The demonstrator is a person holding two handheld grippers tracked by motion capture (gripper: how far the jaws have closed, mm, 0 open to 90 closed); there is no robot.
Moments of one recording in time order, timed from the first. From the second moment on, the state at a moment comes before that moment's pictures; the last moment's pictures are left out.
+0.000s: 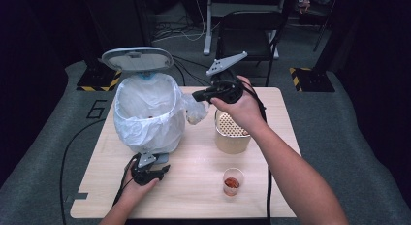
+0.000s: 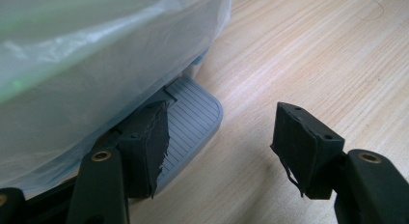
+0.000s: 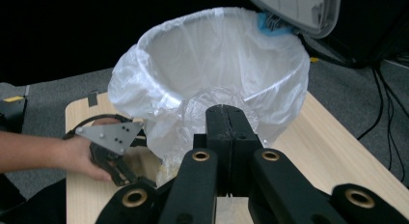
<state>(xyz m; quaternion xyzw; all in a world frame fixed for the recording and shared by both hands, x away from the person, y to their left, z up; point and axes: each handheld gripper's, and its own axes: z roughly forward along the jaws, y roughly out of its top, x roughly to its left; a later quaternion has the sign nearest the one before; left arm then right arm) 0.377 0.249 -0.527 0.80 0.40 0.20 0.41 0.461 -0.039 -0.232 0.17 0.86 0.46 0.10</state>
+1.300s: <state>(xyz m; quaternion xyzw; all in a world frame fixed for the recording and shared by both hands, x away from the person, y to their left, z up) 0.376 0.249 -0.526 0.80 0.40 0.19 0.41 0.477 0.033 -0.202 0.16 0.84 0.50 0.12</state>
